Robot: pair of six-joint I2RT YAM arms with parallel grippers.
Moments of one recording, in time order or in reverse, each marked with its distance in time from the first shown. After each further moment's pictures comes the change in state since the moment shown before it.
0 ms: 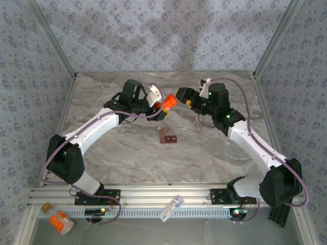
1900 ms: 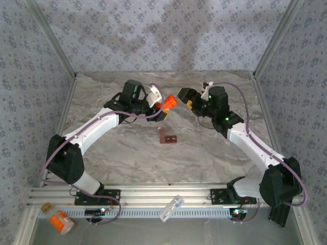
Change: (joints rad) left arm -0.001 0.000 0.000 -0.018 -0.007 0.005; right arm -0.011 -0.006 -0.072 0.080 0.047 0.123
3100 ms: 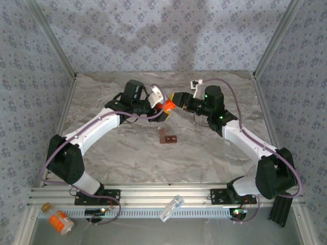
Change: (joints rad) left arm -0.017 0.000 0.009 0.001 0.005 0.003; right arm -0.010 0.088 -0.043 0.270 -0.263 -0.187
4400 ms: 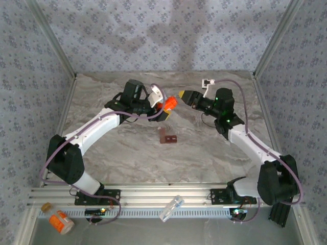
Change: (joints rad) left arm 0.000 0.000 -0.001 0.013 0.006 -0.008; right arm -0.086 -0.089 -0.069 0.041 0.064 -0.024
